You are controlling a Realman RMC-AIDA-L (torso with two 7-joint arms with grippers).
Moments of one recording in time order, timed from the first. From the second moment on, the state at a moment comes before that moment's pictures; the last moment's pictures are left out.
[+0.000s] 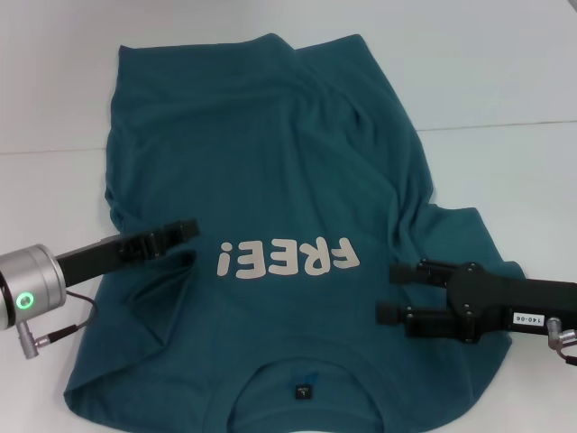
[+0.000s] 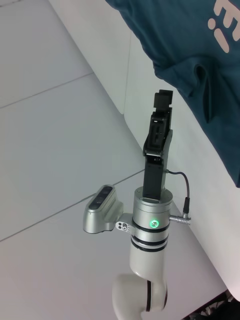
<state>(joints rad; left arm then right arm) -0.59 -2.16 0.58 0.61 1.99 1.19 -1.85 0.49 2.07 -0.57 -0.58 -2.02 -1.68 1.44</state>
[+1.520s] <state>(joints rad) -0.54 -2.16 0.66 0.63 2.04 1.04 -1.84 0.49 2.07 -0.57 -0.58 -2.02 -1.68 1.45</state>
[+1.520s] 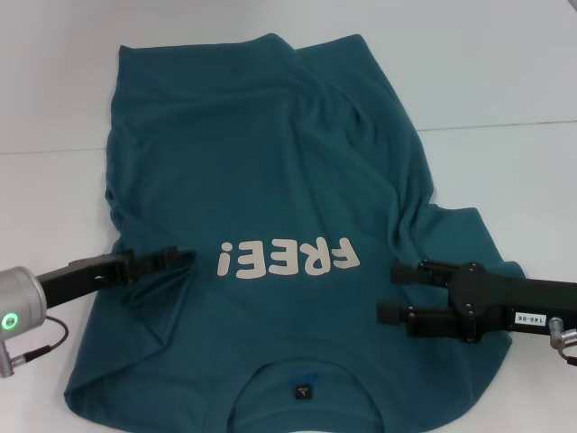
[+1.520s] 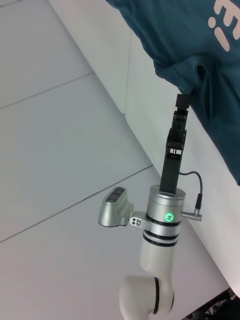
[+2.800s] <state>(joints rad) -0.54 -2.16 0.76 0.66 2.11 1.21 -1.84 0.48 2.07 -0.57 -0.58 -2.02 -1.69 1.45</state>
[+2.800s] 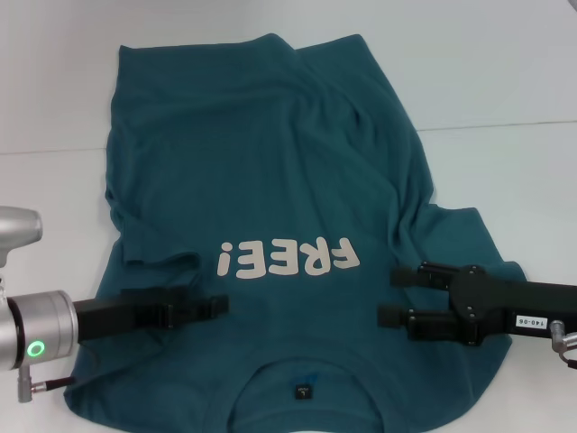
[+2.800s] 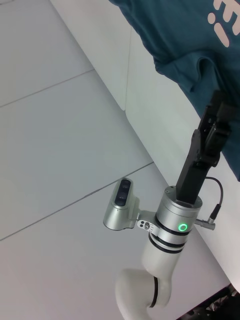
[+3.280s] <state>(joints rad) -0.53 -2.16 0.75 0.70 2.10 1.23 -1.84 0.48 2.07 -0.57 -0.58 -2.02 -1.70 1.45</state>
